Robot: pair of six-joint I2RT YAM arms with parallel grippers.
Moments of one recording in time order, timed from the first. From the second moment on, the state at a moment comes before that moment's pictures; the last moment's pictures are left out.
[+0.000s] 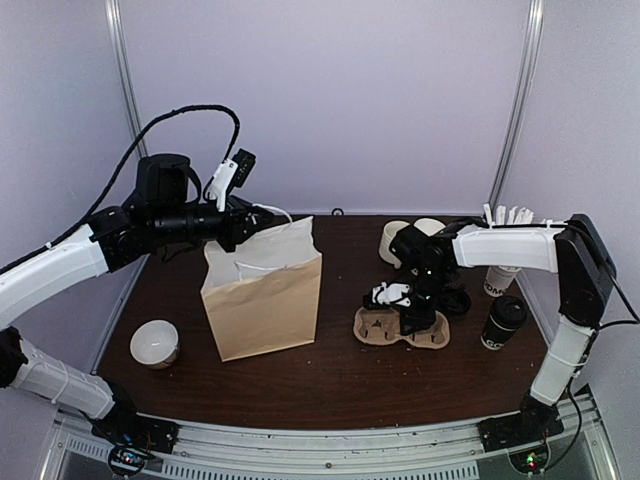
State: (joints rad) left arm -0.73 1.25 1.17 -0.24 0.24 -0.05; right arm 0.65 1.78 1.24 -0.86 -0.12 -0.76
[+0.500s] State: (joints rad) left arm -0.73 1.25 1.17 -0.24 0.25 -0.05; right arm 0.66 1.78 1.23 -0.86 -0.10 -0.75
